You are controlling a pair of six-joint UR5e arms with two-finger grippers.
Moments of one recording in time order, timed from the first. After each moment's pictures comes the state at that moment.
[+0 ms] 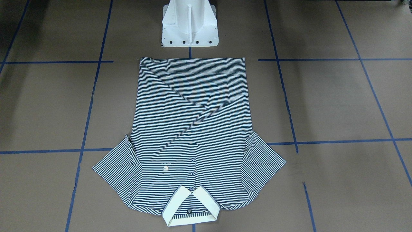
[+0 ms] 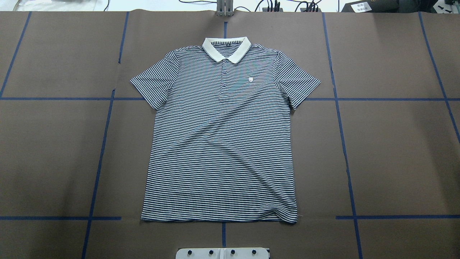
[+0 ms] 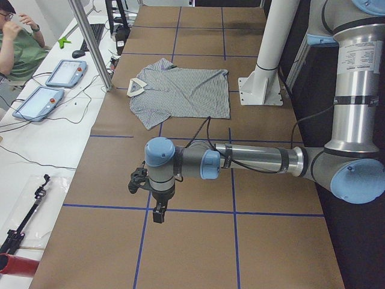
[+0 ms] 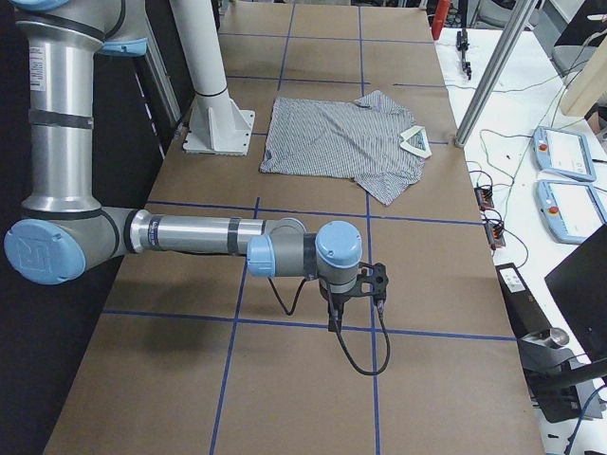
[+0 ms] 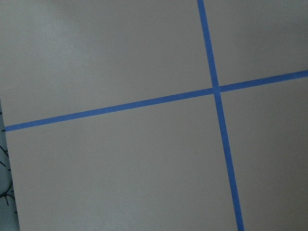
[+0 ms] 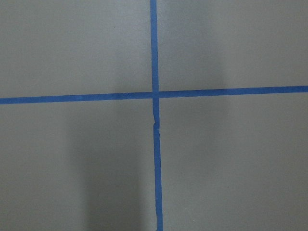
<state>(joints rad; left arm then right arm) -1.59 -1.54 -1.65 -1.58 -2.21 0.14 1.59 -1.66 1.66 -1.49 2.38 0.10</state>
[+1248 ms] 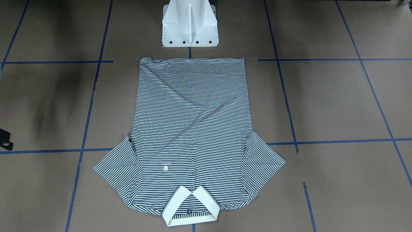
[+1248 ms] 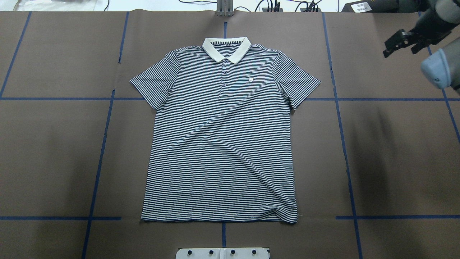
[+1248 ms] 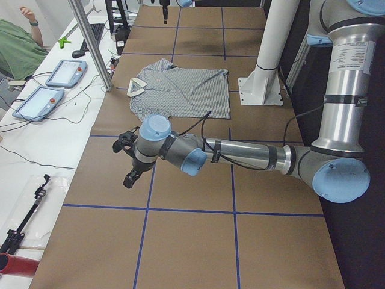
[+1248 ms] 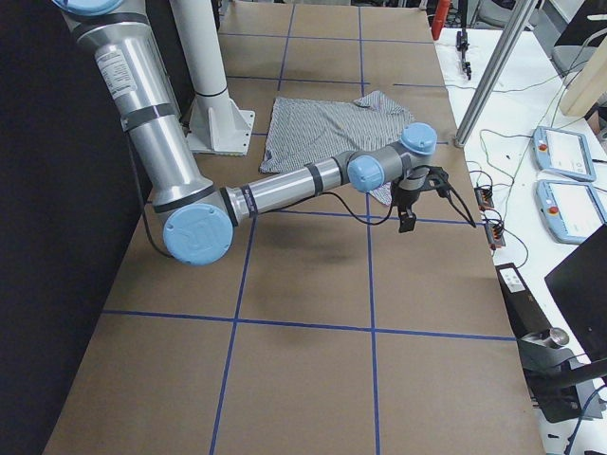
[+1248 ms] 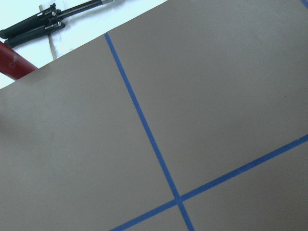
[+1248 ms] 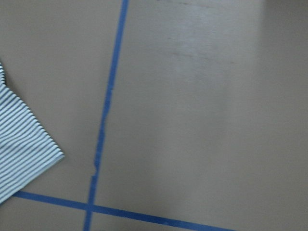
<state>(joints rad) -1.53 -1.63 -1.61 -2.05 -2.26 0.03 1.20 -1.15 1.51 -1.47 2.27 0.43</state>
